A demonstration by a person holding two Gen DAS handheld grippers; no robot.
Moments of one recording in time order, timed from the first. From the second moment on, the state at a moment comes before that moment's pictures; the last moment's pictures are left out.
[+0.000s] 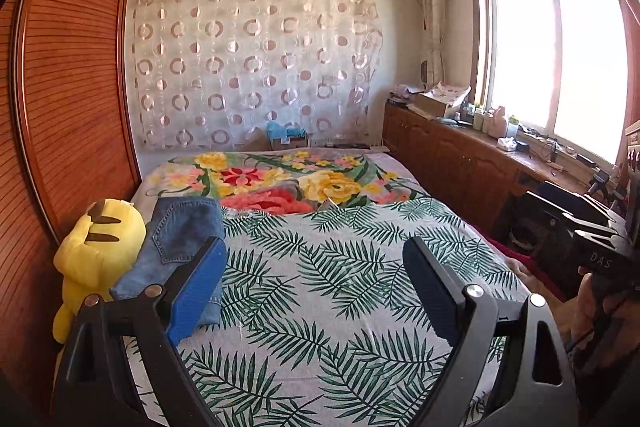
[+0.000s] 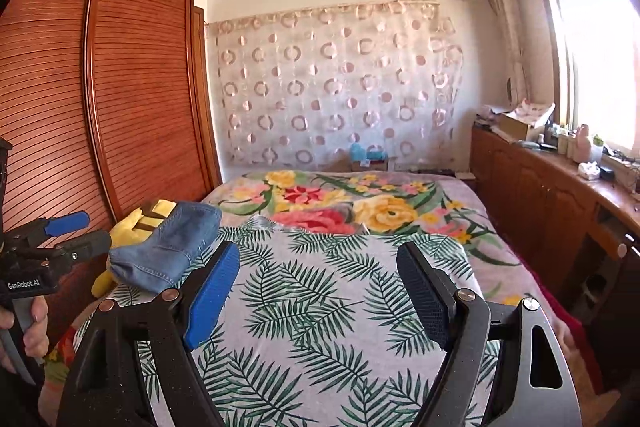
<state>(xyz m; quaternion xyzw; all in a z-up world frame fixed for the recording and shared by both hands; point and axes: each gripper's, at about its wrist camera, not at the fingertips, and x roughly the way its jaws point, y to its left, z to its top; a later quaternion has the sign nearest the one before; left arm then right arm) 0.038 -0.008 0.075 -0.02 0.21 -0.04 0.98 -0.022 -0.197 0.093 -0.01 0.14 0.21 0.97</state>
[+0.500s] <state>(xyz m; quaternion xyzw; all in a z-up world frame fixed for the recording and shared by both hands) 0.025 -0.003 0.083 -0.03 0.19 -0.02 0.98 -0.030 -0.200 0.091 -0.01 0.13 0.19 0.97</state>
